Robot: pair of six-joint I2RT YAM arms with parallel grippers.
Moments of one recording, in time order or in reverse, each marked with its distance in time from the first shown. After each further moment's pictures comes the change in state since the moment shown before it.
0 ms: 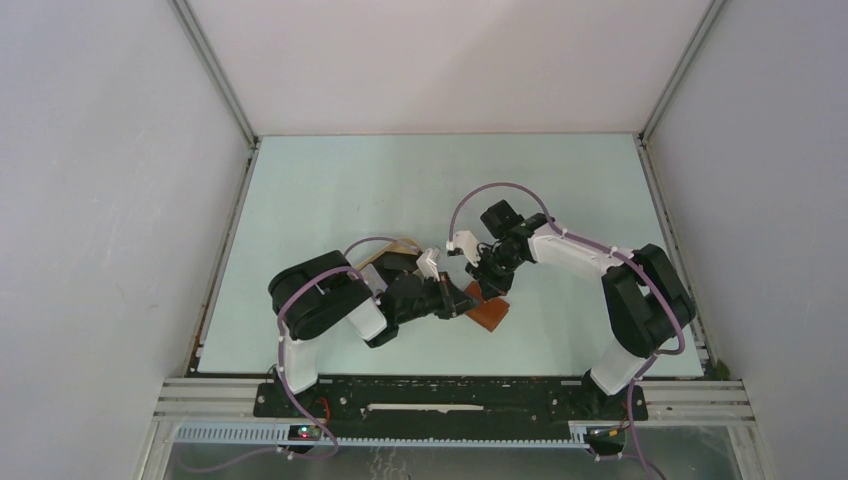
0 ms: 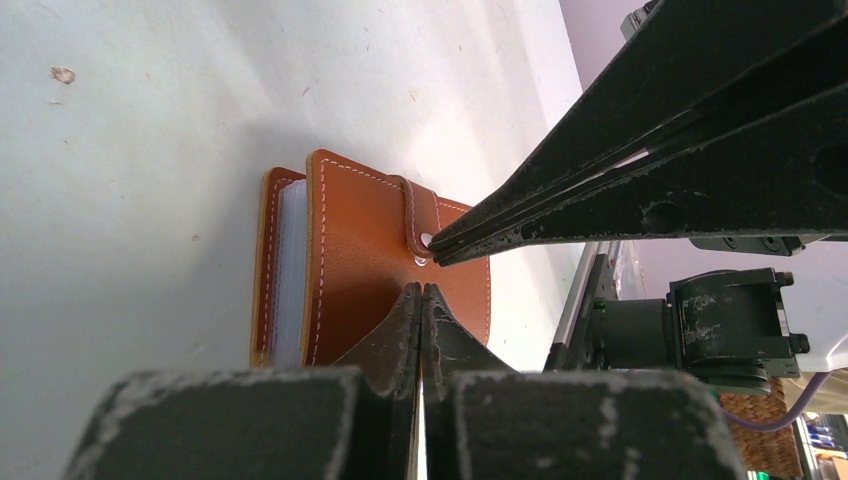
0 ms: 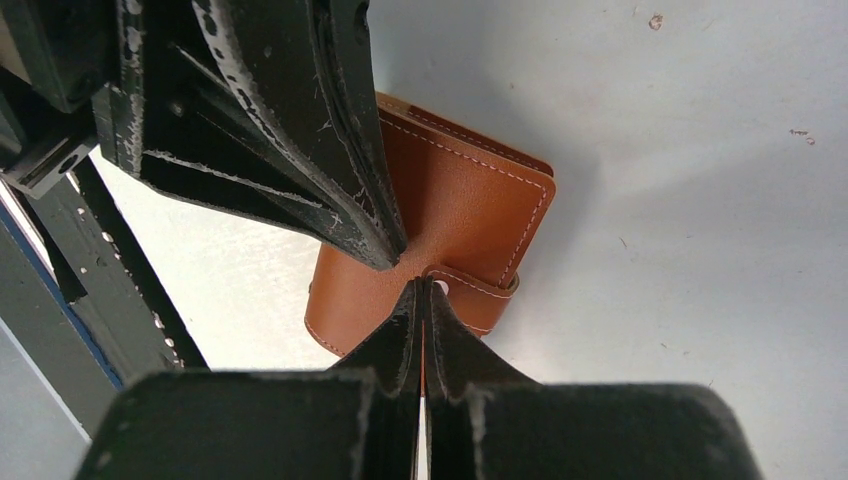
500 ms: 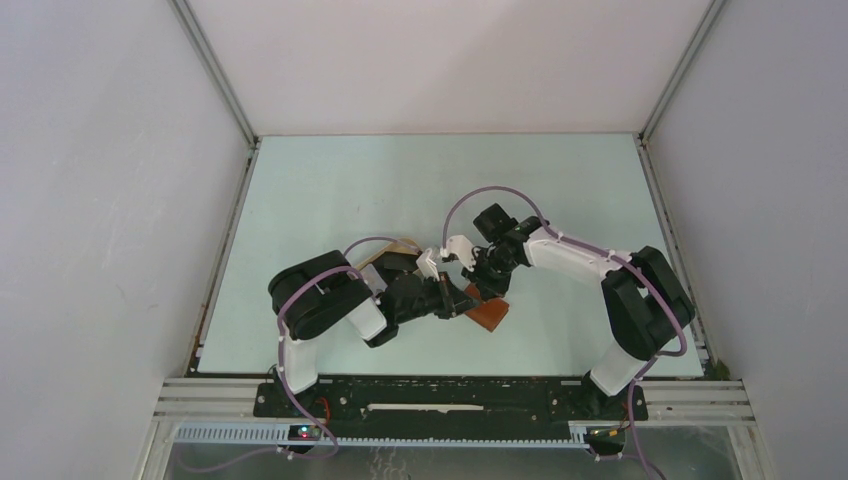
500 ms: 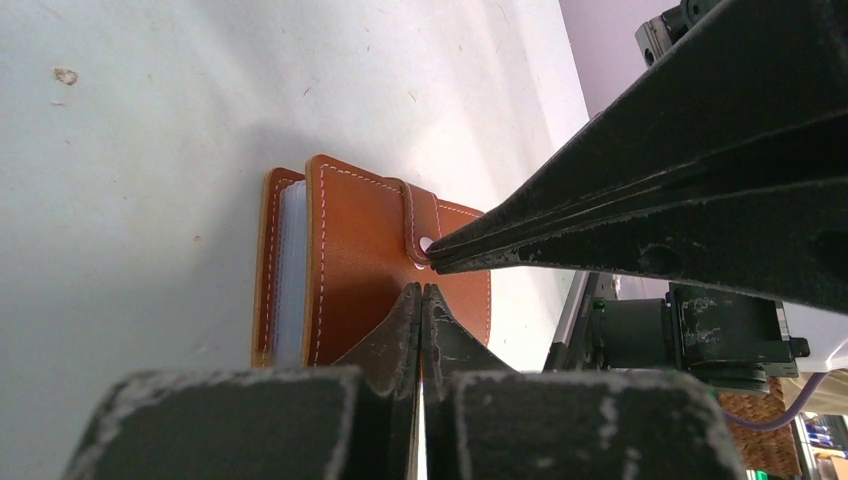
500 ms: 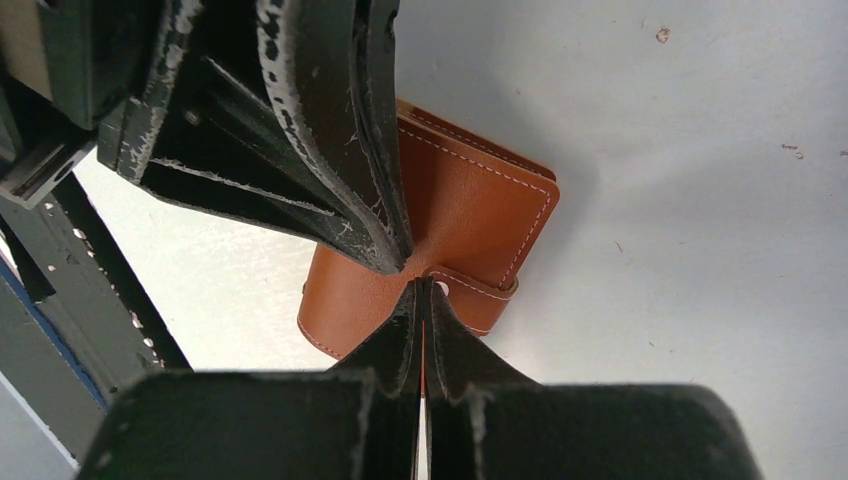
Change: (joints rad) left arm 0.003 0.000 0.000 0.000 0.003 0.000; right arm 0.045 -0.003 0.002 0.000 0.061 -0.016
